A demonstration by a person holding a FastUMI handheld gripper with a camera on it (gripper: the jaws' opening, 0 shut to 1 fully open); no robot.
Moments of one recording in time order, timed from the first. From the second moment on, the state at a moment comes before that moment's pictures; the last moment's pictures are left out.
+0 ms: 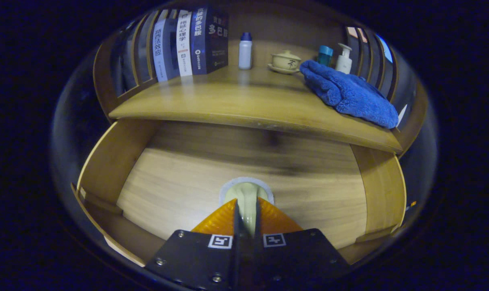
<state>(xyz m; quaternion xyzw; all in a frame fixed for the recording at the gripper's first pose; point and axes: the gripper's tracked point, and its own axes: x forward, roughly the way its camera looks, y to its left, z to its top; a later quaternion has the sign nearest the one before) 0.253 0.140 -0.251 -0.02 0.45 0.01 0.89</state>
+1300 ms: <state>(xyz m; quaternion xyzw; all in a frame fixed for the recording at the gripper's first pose) 0.349 0.147 -0.105 0.02 0.25 0.00 0.97</state>
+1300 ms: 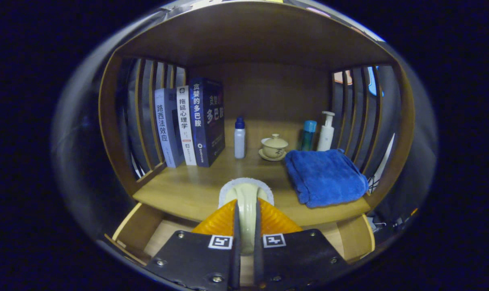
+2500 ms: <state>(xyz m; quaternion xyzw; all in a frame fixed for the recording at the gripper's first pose) 0.453 0.121 -0.145 0.02 0.20 -0.06 0.98</state>
